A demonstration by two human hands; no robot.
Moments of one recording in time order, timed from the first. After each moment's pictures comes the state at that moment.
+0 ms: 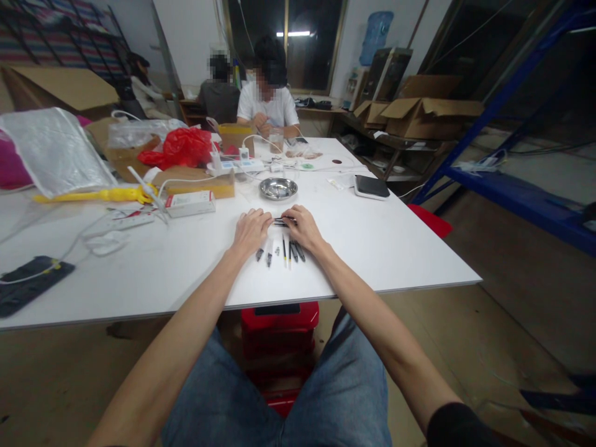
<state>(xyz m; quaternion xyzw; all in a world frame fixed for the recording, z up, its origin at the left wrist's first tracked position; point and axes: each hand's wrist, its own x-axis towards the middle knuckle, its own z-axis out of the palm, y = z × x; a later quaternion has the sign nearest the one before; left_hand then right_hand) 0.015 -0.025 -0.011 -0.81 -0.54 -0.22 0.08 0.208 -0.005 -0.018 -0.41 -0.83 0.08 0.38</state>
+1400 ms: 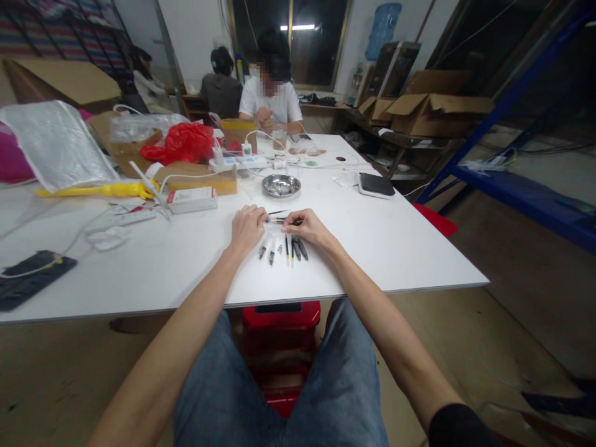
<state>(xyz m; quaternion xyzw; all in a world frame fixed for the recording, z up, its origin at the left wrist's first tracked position) 0.004 -0.019 -0.016 -0.76 -0.59 -0.27 0.06 0.216 -0.012 -0.003 -0.33 -0.75 0.43 0.38</state>
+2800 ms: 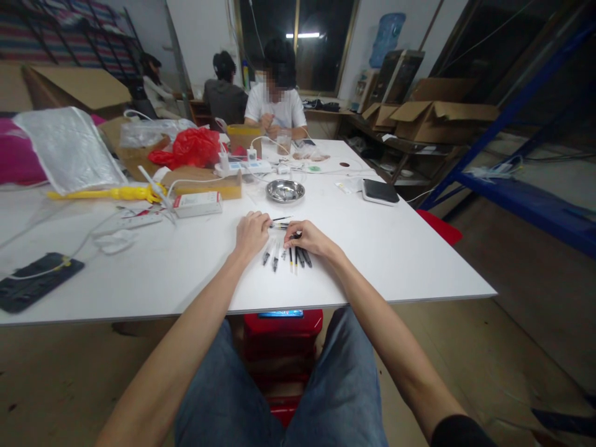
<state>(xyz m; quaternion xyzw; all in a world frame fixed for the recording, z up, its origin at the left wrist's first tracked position) 0.004 -0.020 -0.015 -0.76 -0.60 -0.26 0.04 0.213 -0.015 0.001 -0.30 -0.82 0.39 0.30</state>
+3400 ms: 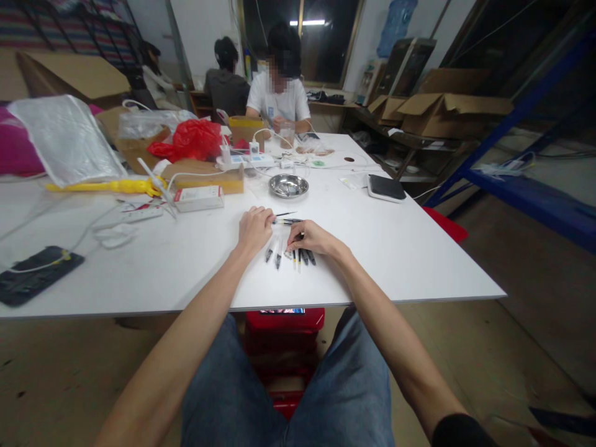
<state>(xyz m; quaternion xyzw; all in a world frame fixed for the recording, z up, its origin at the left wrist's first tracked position) 0.007 -0.021 -0.013 -0.75 -0.60 -0.26 0.04 0.214 -0.019 0.002 -0.31 -0.84 0.38 0.22</state>
